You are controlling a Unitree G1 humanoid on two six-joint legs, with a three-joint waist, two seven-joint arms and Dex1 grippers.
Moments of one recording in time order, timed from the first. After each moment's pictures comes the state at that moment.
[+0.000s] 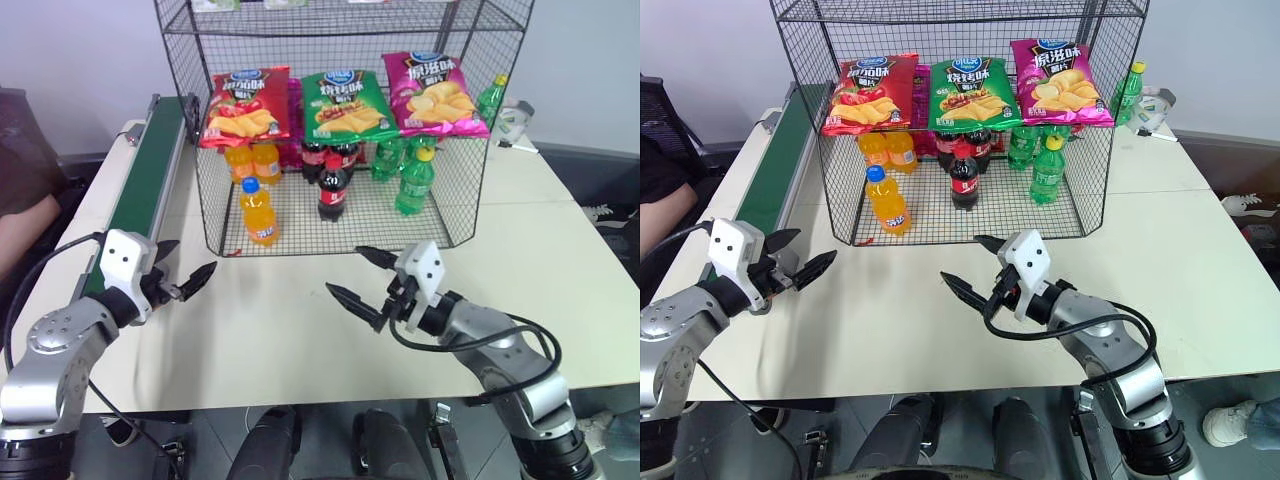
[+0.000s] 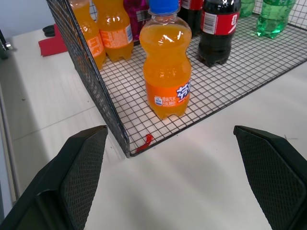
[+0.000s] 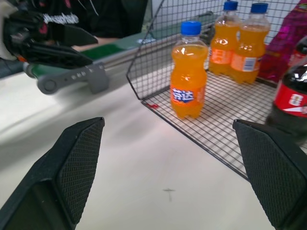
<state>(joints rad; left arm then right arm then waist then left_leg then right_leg) 0.00 0.65 0.33 -0.32 -0.47 0.47 -0.63 -0.12 -0.44 0.12 -0.56 0.42 0.51 0.54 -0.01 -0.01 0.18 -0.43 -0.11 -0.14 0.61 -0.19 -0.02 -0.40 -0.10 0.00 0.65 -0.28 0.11</state>
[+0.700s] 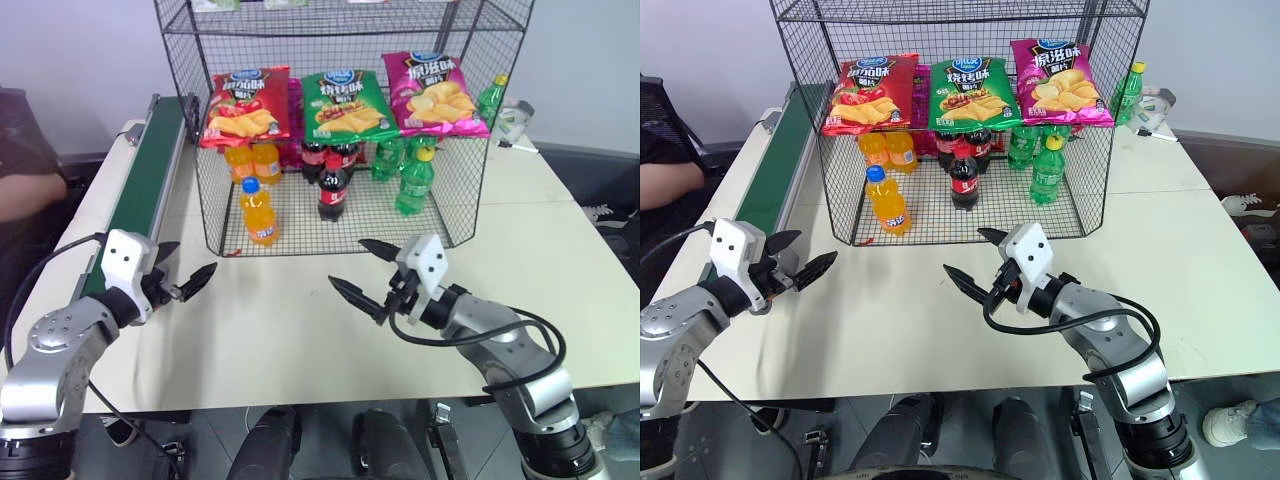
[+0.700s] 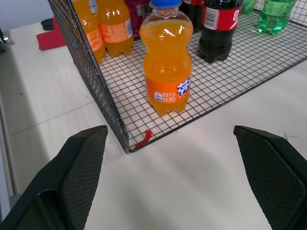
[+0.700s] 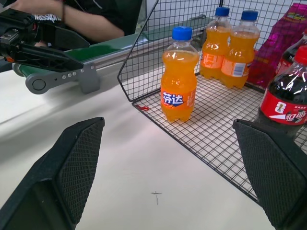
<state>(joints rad) -0.01 0.65 0.33 -0.32 -0.47 0.49 -0.62 -0.14 -0.44 0.12 -0.56 0.40 0.51 0.54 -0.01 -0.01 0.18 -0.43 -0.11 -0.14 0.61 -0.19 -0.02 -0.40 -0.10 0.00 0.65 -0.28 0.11</state>
